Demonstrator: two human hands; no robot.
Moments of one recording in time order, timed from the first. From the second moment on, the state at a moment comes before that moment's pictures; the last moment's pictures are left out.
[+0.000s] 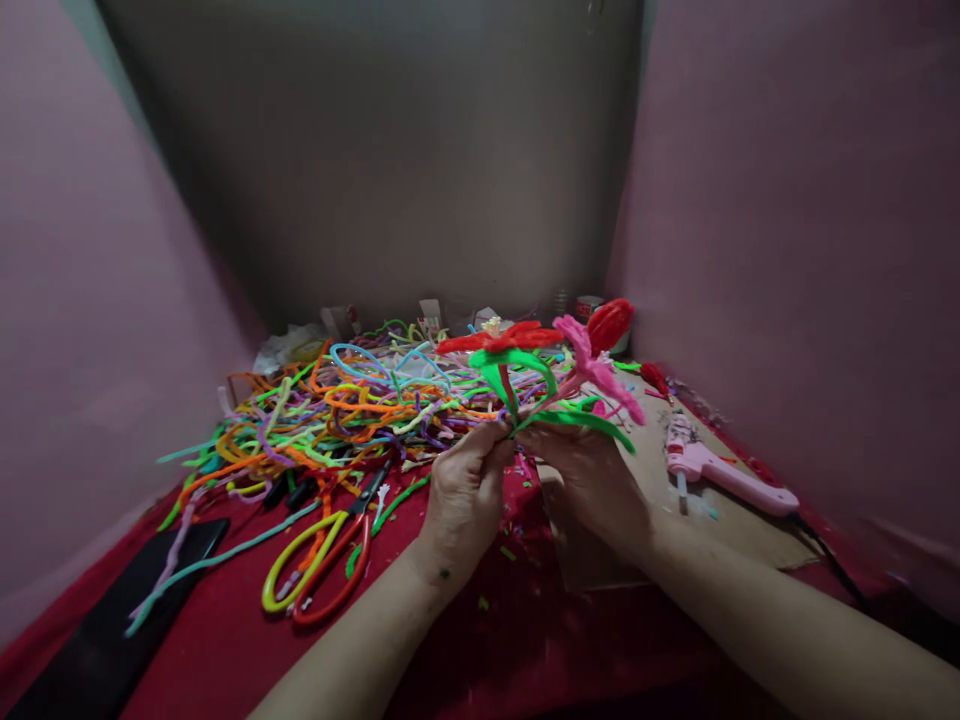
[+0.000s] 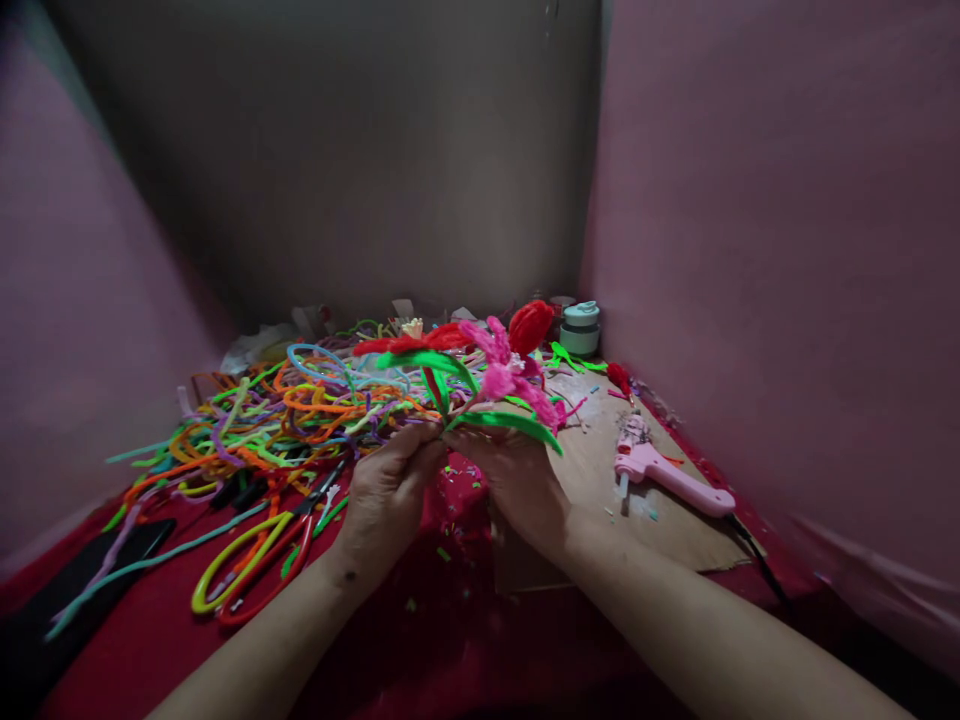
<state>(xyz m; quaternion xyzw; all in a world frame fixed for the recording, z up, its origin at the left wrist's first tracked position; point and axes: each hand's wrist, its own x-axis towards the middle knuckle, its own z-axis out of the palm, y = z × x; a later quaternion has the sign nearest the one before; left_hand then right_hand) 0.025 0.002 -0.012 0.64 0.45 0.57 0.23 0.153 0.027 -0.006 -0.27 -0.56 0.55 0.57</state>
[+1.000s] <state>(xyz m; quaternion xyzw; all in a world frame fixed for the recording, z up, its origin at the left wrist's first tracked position) 0.017 0.006 0.001 0.54 0.31 0.51 0.60 0.178 0.043 -0.010 -0.15 -0.63 0.62 0.44</state>
